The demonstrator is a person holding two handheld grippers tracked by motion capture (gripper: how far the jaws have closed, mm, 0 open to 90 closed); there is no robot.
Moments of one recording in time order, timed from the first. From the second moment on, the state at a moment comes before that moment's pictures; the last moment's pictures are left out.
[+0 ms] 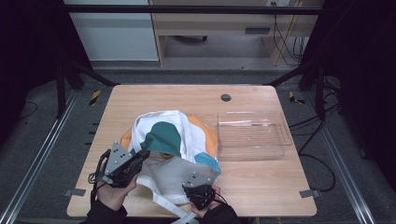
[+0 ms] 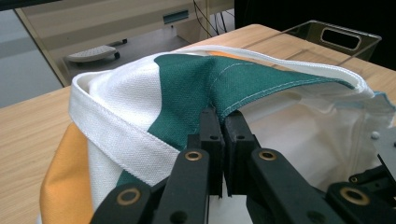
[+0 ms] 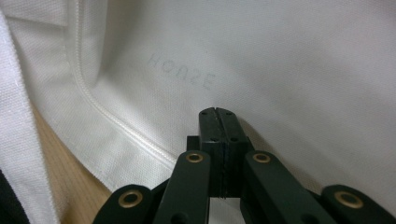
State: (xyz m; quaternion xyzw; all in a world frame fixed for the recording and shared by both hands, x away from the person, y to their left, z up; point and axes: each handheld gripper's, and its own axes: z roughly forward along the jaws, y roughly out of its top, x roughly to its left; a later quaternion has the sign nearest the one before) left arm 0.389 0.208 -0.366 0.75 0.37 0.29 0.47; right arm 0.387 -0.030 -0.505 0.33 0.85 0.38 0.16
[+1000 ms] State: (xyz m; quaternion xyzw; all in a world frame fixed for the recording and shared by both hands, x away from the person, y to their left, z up) left arm 0.398 0.190 -0.377 0.75 0.36 0.33 0.45; right arm 0.388 -0.028 -0.506 0.33 0.85 0.38 0.16
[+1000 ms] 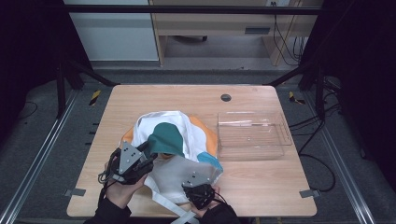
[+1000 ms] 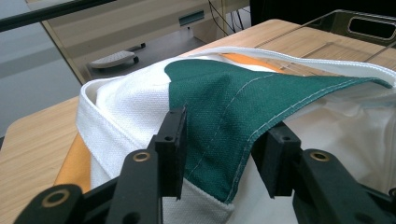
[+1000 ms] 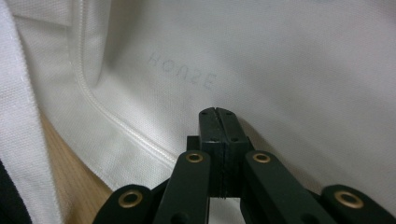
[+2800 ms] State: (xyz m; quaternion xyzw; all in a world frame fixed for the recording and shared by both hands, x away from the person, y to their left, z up) left arm 0.445 0.189 -0.322 0.71 0.41 0.35 0.46; right arm 0.387 -0.024 -0.505 0.33 0.85 0.38 0.17
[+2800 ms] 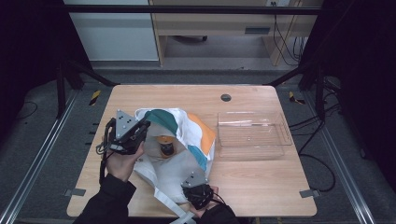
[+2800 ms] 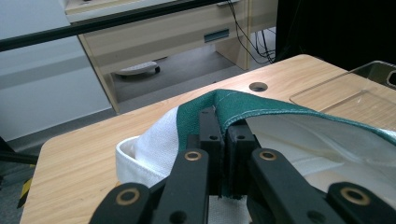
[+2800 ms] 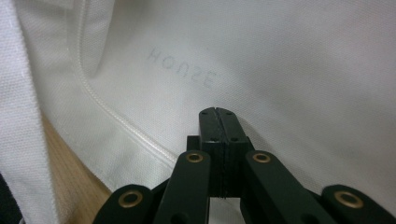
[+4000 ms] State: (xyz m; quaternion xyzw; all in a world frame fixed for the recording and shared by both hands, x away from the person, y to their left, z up) left arm 0.500 0.187 -0.339 0.71 0.44 0.34 0.43; right arm 0.391 -0.019 -0.506 0.33 0.85 0.38 0.16
